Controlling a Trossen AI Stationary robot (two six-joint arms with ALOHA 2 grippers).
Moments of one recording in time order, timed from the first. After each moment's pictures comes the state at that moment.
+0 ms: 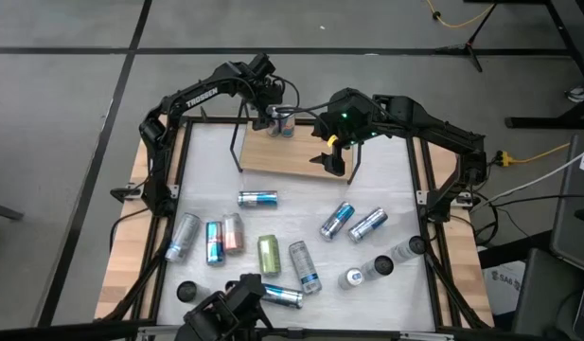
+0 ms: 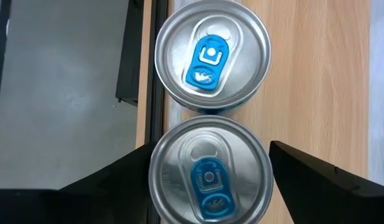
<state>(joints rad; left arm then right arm) 0.78 1.98 1.83 -0.98 0.25 0.71 -0.20 1.68 2.01 -1.13 -0.10 -0.14</state>
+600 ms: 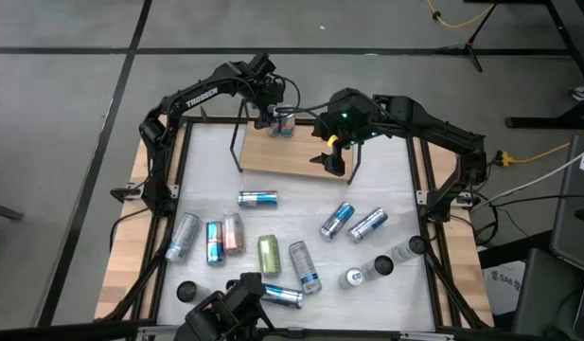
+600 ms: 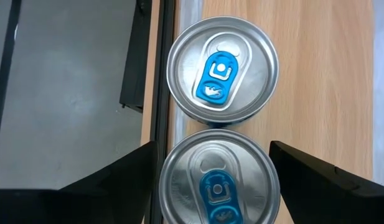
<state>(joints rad) 0.78 1.98 1.83 -0.95 0.26 0.68 -0.20 1.68 2.01 -1.13 -0.10 -0.14</state>
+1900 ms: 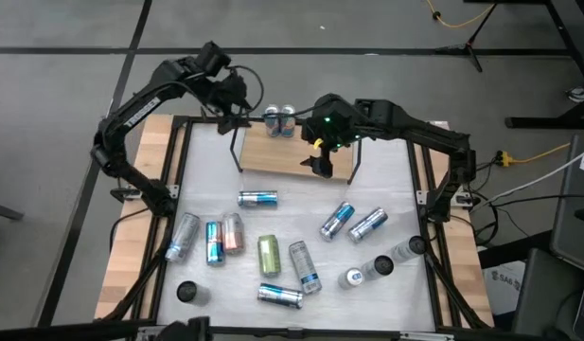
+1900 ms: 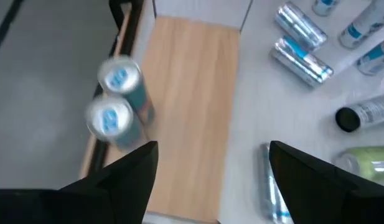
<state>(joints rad) 0.80 1.49 1.67 -1.15 0.46 0.51 -0.20 1.78 2.02 -1.09 -0.10 -0.14</state>
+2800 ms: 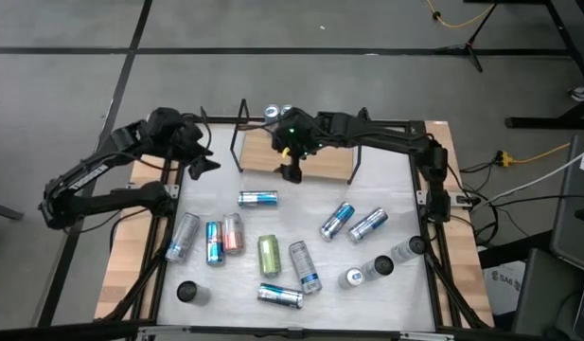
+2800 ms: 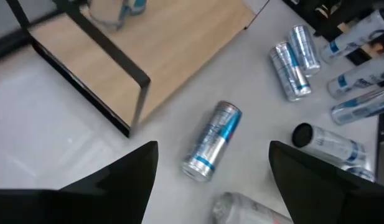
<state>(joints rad) 0.65 0.74 0.92 -0.95 0.31 -0.24 -0.20 2.00 2.01 -0.86 -0.16 -0.14</state>
